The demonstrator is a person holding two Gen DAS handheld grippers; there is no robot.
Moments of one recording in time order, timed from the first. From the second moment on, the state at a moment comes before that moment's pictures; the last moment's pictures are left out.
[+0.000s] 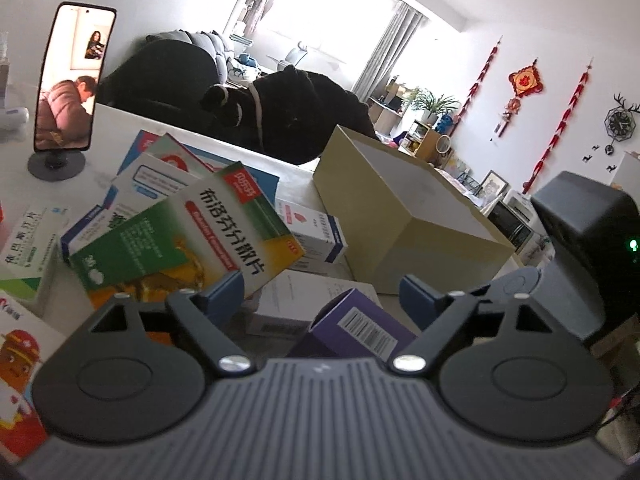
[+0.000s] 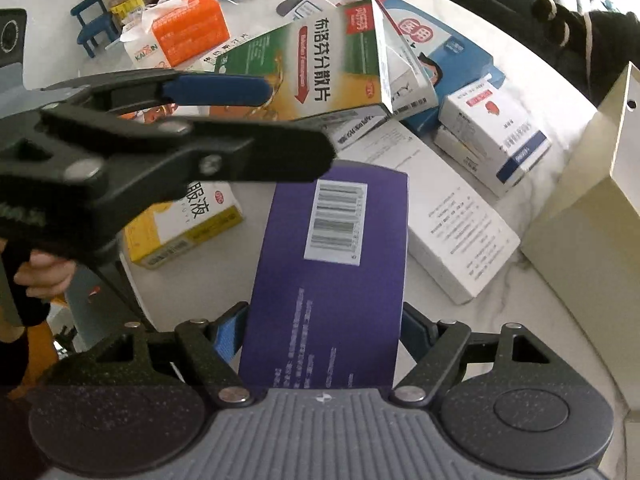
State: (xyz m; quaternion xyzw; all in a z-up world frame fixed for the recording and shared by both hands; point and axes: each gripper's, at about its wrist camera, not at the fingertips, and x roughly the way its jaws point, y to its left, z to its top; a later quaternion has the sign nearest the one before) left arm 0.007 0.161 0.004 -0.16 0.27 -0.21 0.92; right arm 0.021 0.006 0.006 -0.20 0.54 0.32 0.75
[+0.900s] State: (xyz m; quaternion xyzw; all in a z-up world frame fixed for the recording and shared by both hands) left arm 0.015 0.176 -0.008 -0.17 0.30 -0.18 0.92; right arm 0.037 -0.005 0.033 -0.23 0.58 0.26 0.74
